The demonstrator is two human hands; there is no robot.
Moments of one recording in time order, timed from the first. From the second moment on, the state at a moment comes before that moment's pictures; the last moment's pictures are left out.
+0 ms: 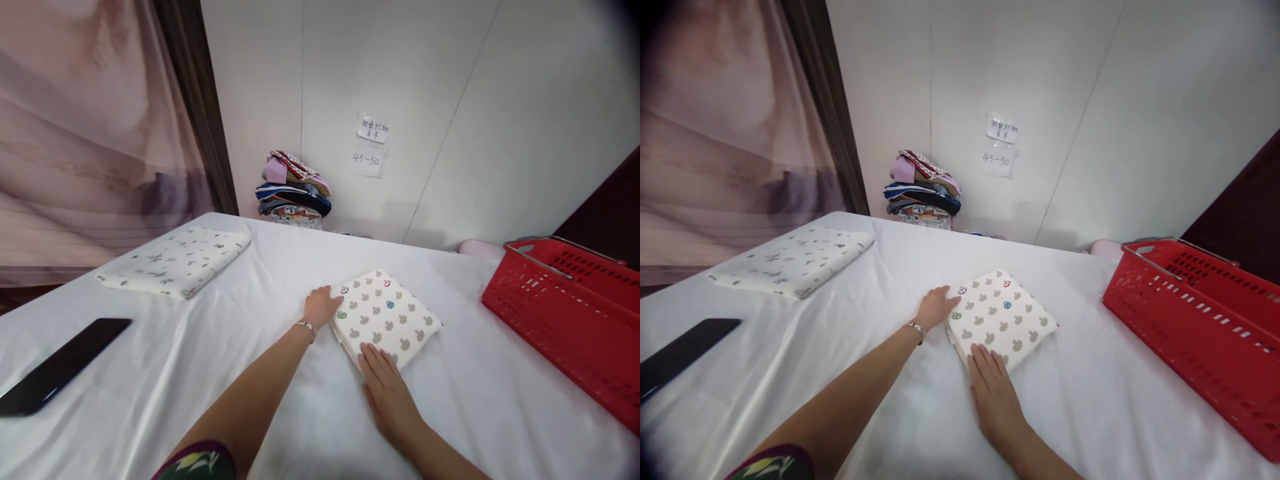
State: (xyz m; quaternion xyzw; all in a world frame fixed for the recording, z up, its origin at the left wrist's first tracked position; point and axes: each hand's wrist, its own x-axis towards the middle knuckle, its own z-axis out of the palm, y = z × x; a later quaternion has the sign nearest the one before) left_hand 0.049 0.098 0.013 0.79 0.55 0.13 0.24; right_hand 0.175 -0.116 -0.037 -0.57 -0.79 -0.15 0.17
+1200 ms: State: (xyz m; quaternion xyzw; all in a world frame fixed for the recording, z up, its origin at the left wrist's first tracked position) left_hand 0.020 0.056 0.010 0.70 0.47 0.08 0.53; right_hand 0.279 -0.164 -0.032 -0.60 -0.76 -0.13 0.21
